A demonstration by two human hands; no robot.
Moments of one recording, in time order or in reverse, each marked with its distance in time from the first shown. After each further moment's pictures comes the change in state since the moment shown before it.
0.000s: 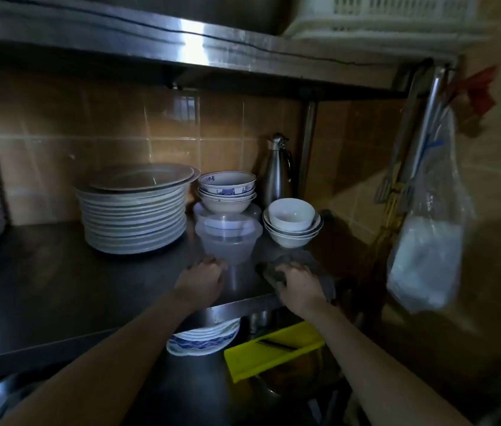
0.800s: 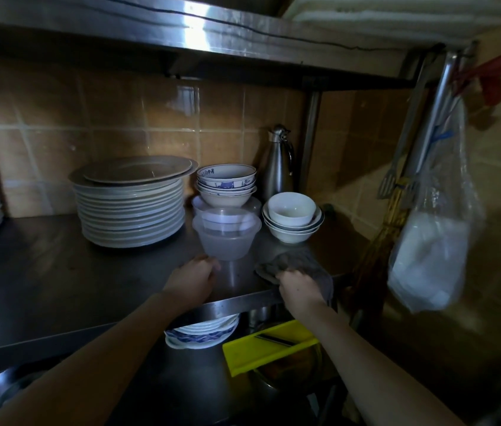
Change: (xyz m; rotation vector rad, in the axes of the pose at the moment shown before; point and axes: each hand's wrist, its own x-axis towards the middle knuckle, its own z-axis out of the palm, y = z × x) left_hand 0.001 -0.013 0.010 -0.085 0.083 -0.026; right_hand -0.004 0.000 -0.001 -0.244 -0.111 -0.041
